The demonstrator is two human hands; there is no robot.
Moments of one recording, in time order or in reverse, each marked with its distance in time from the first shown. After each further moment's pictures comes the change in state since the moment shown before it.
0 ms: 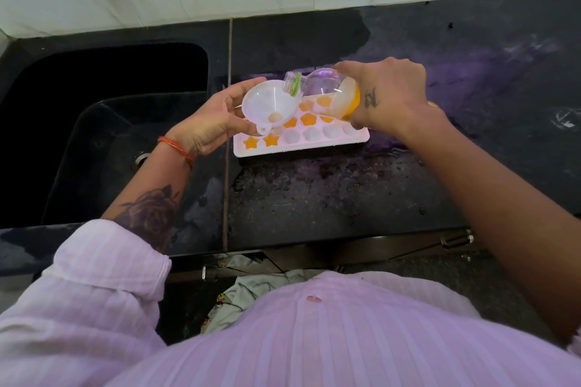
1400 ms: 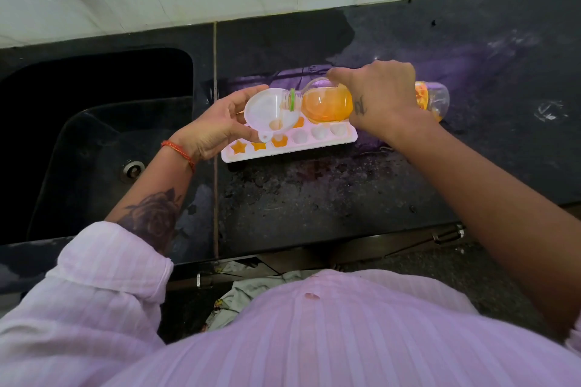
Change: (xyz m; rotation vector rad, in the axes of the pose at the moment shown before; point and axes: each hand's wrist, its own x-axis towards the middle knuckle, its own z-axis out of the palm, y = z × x) left_hand 0.014 -0.001 0.015 0.057 -0.051 -0.050; right_hand 0.000 0.010 0.010 -0.171 0.081 -0.022
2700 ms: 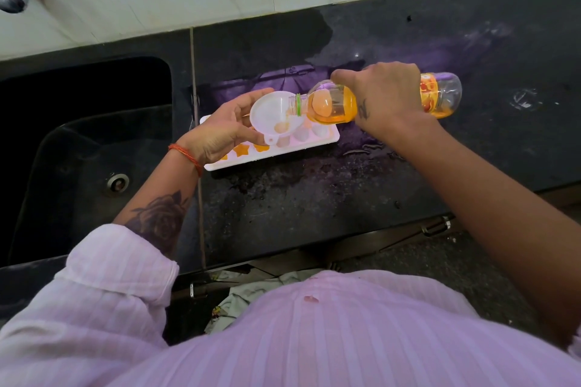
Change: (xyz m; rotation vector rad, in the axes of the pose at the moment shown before) left_hand 0.028 -0.005 0.025 -0.033 -0.100 0.030; right_hand -0.015 0.027 0.003 -0.081 -0.021 0.058
